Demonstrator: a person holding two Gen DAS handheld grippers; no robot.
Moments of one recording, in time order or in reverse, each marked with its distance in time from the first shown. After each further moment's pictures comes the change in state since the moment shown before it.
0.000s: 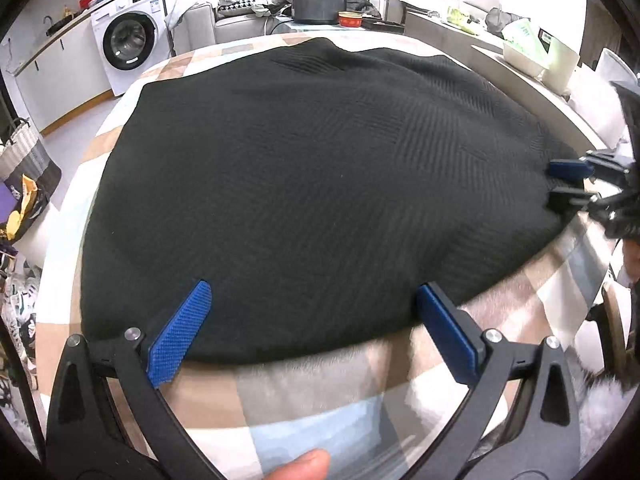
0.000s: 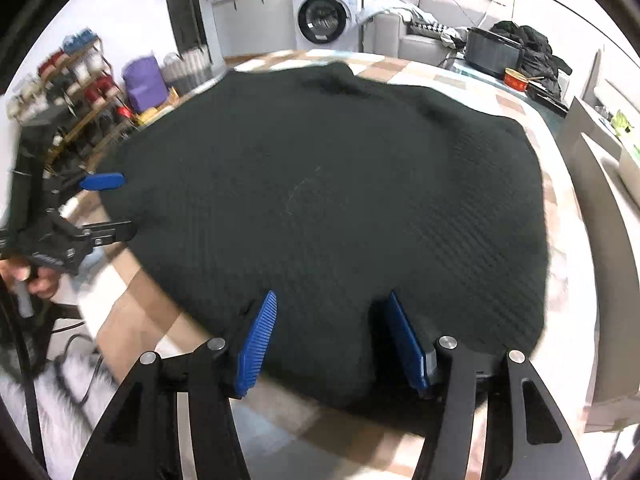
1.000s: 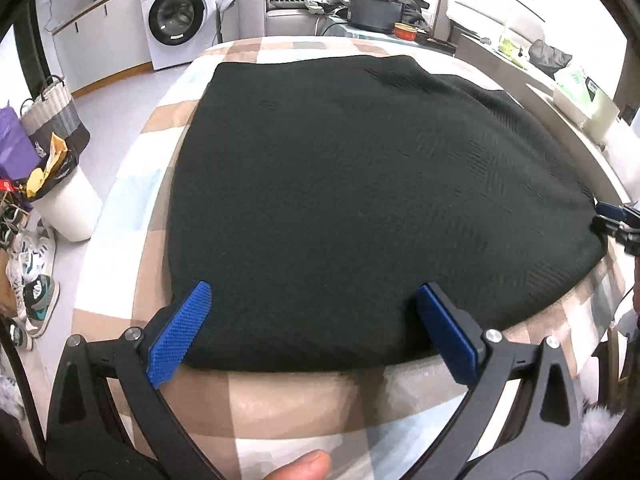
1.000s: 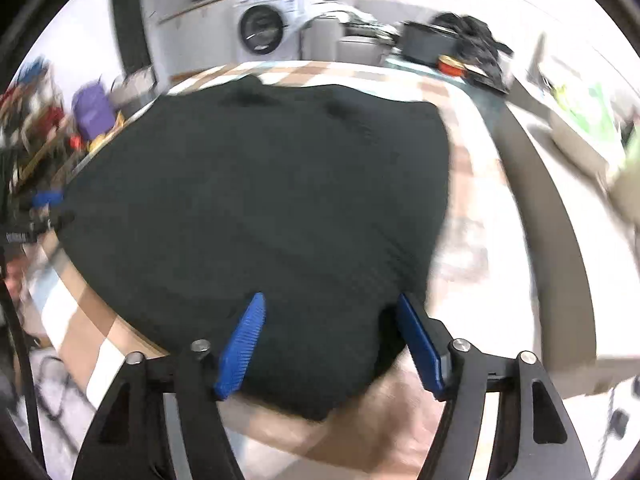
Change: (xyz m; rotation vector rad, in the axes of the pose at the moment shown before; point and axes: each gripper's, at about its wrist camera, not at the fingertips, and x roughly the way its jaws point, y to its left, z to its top) left arm -0.008 0.071 0.006 -0.160 -0.007 0.063; right arm -0.009 -0.050 -0.009 0.182 -0.014 -0.161
